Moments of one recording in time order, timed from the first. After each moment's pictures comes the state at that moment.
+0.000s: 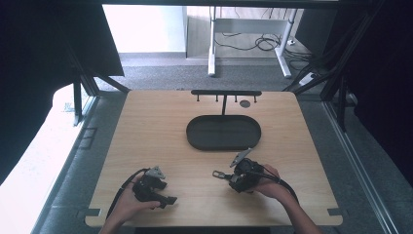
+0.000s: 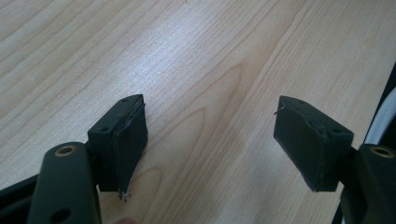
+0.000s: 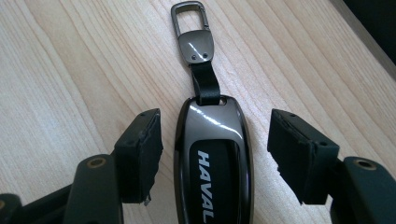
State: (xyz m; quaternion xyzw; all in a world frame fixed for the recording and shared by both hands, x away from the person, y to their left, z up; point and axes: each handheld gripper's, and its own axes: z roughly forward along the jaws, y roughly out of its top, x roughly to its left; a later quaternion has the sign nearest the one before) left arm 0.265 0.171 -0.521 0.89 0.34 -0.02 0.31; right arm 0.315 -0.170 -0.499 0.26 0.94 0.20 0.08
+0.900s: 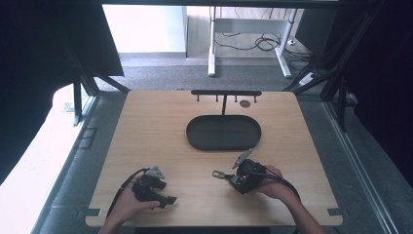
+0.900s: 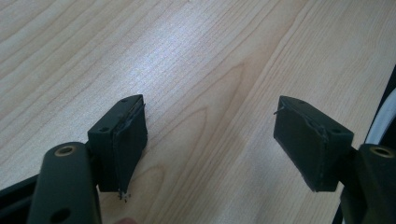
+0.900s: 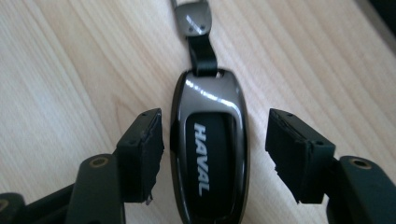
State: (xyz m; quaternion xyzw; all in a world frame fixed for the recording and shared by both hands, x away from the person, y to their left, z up) left arm 0.264 0.171 -0.521 0.89 0.34 -0.02 0.31; right arm 0.312 -0.177 -0.499 0.26 0.95 0.17 0.07
